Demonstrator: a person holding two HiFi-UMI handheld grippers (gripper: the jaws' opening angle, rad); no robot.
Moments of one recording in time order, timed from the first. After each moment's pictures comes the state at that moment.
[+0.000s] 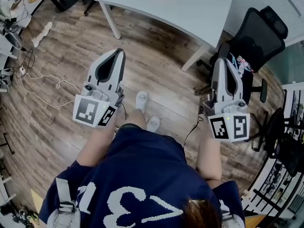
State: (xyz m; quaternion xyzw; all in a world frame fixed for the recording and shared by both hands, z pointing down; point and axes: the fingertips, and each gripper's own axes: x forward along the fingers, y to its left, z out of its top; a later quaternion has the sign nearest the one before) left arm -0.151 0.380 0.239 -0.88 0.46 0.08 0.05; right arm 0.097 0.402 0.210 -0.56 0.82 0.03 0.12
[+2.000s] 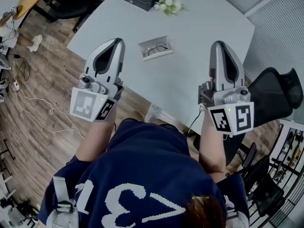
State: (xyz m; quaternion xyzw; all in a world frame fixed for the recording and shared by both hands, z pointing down) left arm -0.074 -0.185 0.235 -0.87 0.49 0.08 0.05; right arm 0.141 -0.192 0.195 -0.48 0.87 0.03 0.11
